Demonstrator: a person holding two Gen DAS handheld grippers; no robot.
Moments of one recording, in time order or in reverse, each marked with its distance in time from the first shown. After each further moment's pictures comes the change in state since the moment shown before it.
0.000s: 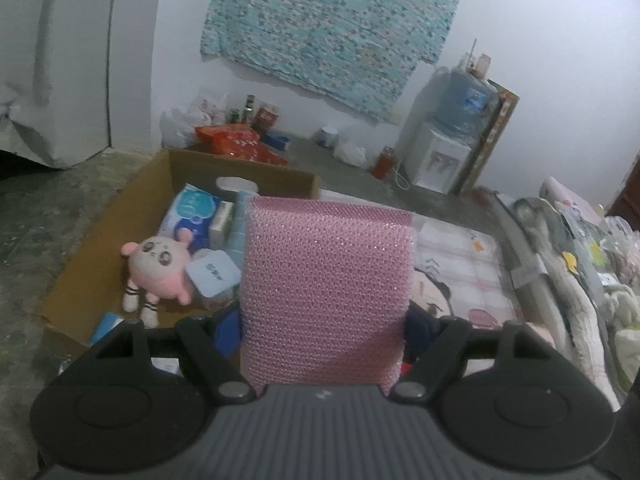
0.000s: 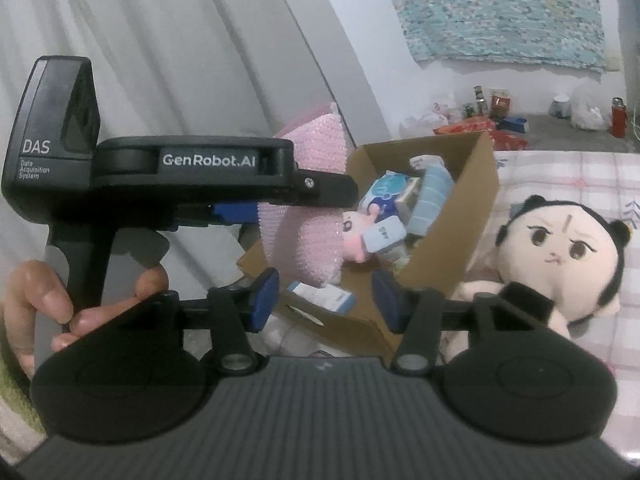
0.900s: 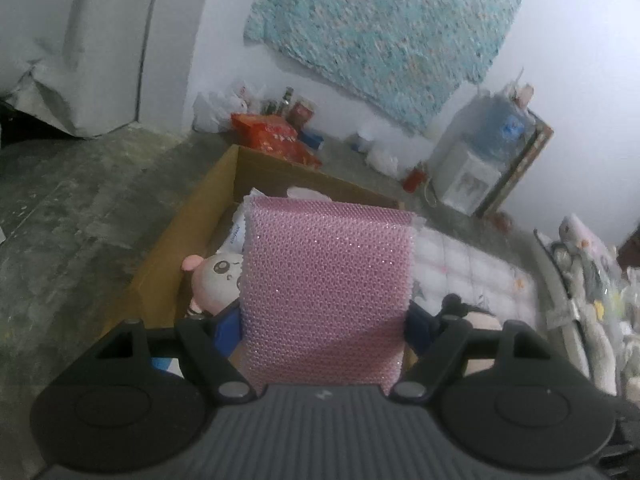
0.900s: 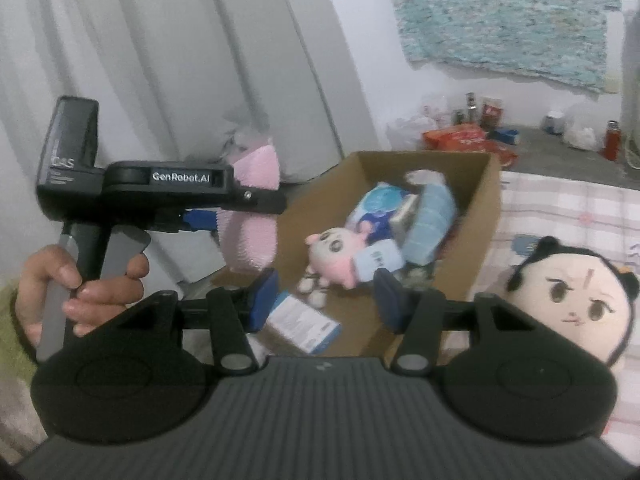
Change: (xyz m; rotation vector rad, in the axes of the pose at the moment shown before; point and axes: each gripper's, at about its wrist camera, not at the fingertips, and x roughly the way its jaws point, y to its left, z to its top) left arm 0.026 0.127 0.039 -0.125 0.014 -0.013; right arm 0.050 0.018 0.041 -0.061 0.017 -0.096
